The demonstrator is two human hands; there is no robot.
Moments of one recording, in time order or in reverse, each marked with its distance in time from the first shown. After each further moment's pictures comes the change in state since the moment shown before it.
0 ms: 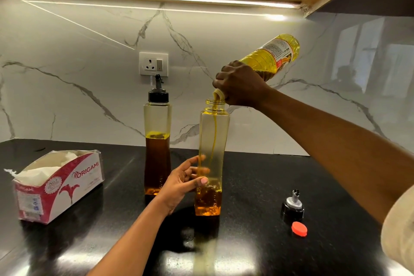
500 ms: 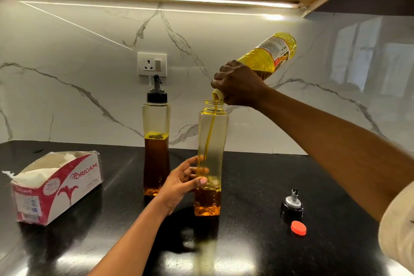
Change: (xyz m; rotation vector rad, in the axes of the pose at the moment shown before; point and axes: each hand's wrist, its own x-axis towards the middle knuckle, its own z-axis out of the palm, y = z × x) left_hand -0.001 0.002 0.001 0.011 -0.012 0.007; right_hand 0.000 0.001 0.000 -0.022 -0.050 -0.016
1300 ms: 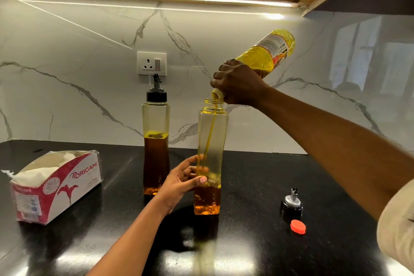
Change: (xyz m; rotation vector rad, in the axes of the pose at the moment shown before) left_hand -0.001 0.002 0.002 -0.025 0.007 0.001; right_hand 0.001 0.000 0.000 0.008 0.010 -0.022
